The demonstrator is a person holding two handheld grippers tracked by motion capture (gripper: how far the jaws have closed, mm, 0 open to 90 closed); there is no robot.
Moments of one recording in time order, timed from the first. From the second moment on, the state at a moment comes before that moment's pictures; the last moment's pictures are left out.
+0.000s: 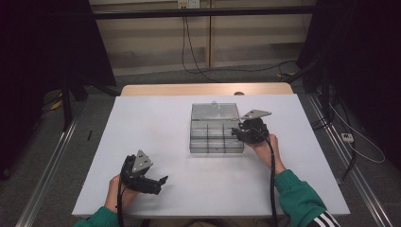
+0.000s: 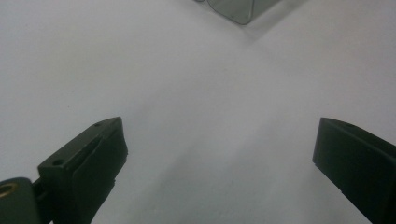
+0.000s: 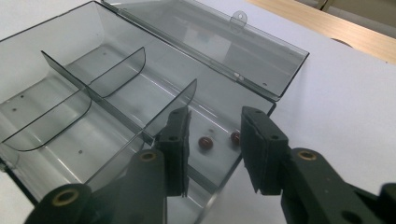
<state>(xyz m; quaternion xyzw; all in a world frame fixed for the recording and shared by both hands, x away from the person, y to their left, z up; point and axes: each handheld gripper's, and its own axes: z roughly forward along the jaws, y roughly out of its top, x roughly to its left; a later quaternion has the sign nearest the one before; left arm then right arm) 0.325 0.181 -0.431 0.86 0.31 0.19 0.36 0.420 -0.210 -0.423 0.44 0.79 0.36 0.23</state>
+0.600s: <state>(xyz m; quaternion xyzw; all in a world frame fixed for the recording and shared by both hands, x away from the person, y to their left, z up) 0.323 0.182 -0.429 0.86 0.31 0.19 0.36 0.386 -0.241 -0.412 0.43 0.79 0.39 0.18</state>
